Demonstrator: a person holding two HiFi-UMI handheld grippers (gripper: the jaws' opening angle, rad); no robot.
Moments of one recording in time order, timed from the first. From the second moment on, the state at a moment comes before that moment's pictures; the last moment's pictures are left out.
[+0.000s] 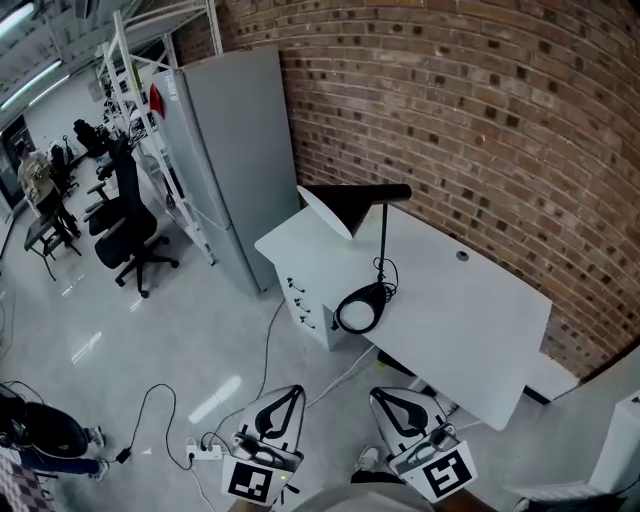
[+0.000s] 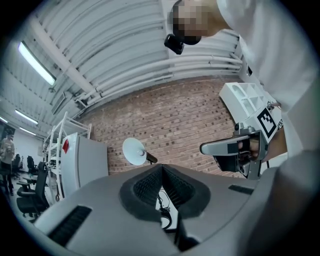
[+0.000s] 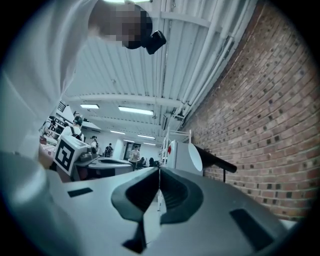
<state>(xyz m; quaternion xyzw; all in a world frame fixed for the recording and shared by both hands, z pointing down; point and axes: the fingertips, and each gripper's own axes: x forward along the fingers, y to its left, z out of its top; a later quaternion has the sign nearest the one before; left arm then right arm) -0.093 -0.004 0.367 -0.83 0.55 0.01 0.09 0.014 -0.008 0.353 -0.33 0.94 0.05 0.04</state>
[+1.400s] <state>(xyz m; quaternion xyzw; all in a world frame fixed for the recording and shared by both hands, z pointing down) -0.098 -0.272 0.217 -0.84 0.49 -0.01 0.23 0.027 -0.166 0.364 -0.34 0.94 0.04 0.04</state>
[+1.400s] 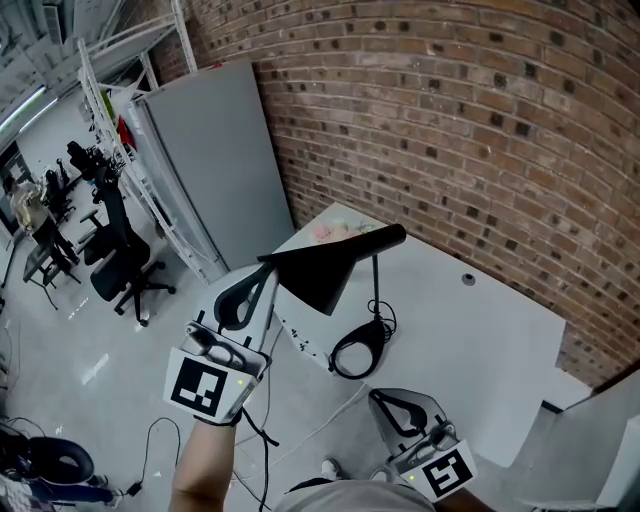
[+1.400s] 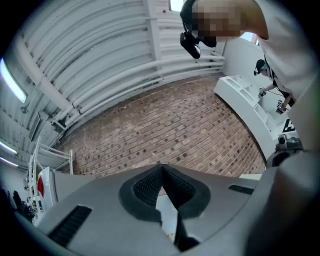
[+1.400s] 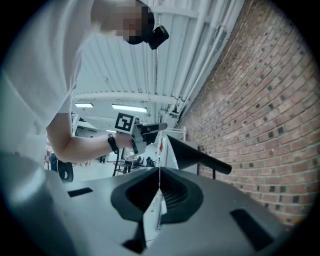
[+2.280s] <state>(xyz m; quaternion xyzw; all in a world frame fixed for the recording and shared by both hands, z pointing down) -0.090 -0.286 0.278 -0.86 0.45 -0.08 0.24 0.008 -0.189 0.370 -0.35 0.94 0.04 0.02</state>
